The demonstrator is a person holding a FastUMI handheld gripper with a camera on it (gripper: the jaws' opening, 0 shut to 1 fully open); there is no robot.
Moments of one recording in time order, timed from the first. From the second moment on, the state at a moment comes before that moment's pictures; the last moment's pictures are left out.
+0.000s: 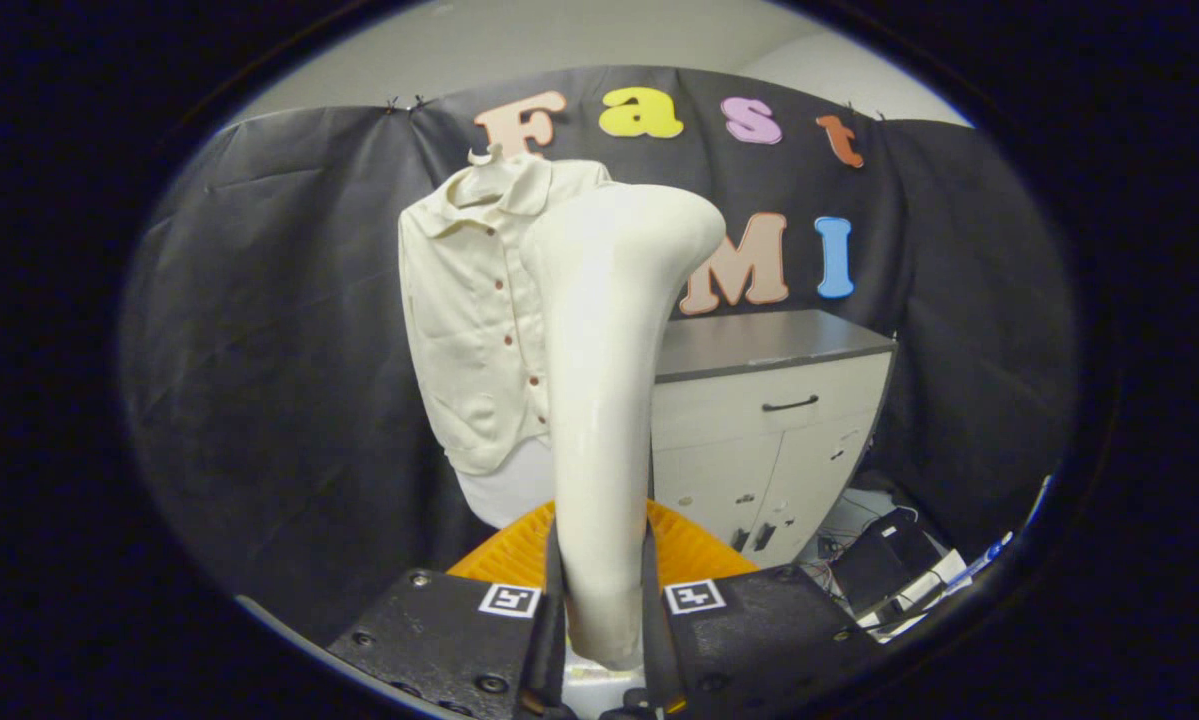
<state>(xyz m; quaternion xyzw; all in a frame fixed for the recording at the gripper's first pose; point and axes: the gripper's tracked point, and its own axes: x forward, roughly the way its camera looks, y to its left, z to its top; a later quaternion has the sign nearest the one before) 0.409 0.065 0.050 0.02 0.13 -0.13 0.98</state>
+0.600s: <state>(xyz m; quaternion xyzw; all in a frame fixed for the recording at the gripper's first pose) 0.310 0.061 0.092 0.01 0.07 -0.09 0.99</state>
